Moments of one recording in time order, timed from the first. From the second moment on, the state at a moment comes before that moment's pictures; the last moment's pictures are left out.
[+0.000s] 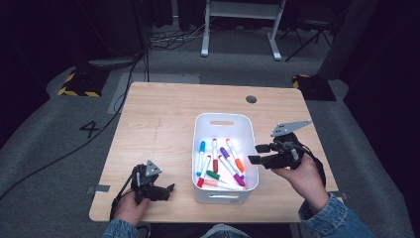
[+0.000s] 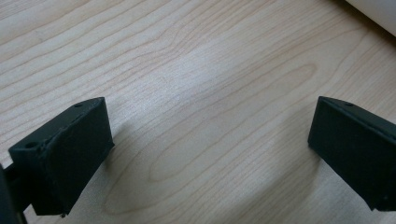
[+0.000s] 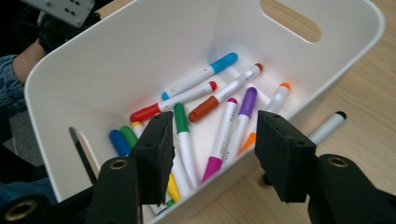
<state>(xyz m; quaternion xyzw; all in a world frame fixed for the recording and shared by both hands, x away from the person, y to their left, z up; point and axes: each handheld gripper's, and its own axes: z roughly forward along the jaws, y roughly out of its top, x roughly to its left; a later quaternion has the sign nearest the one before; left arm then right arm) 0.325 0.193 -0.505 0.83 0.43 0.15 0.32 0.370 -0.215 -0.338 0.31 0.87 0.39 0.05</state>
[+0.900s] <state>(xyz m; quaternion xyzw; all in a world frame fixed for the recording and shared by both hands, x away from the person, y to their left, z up) 0.322 0.195 -0.505 0.83 0.44 0.15 0.31 0.424 -0.252 -0.376 0.39 0.83 0.39 0.07</state>
